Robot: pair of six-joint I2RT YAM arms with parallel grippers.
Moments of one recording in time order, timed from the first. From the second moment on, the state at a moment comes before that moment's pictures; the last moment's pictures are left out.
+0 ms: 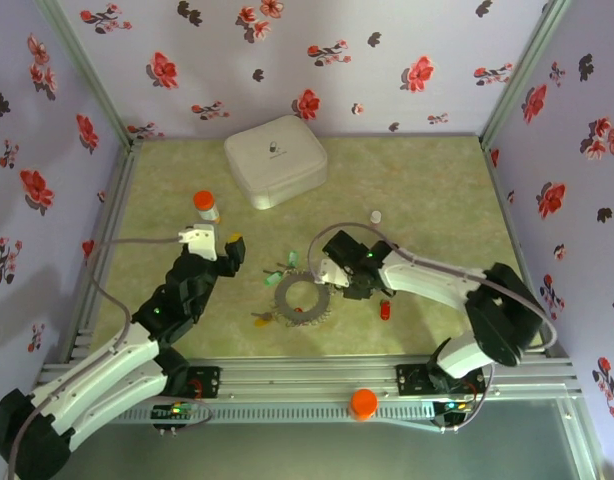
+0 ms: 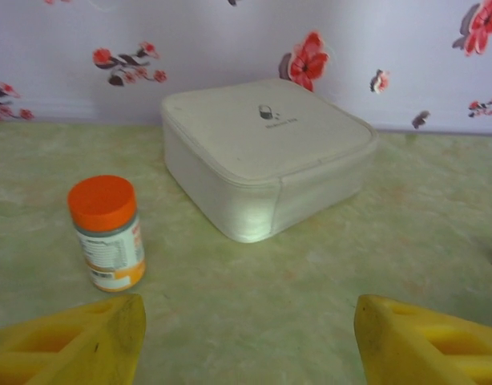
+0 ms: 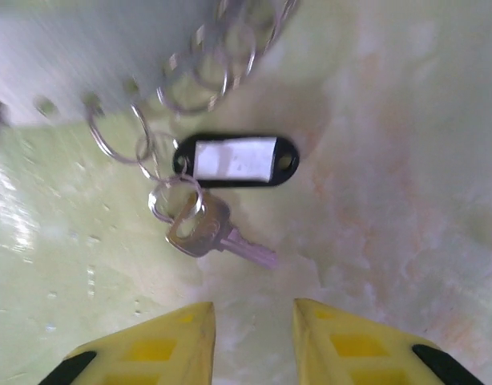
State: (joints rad) left arm -0.70 0.72 0.41 0.06 -0.46 -0.26; right arm 0.85 1.45 0.89 -0.70 0.20 -0.58
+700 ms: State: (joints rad) left arm -0.71 1.19 0.57 0.07 -0.08 -0.47; right arm 0.79 1.44 0.90 -0.45 -0.04 0.32
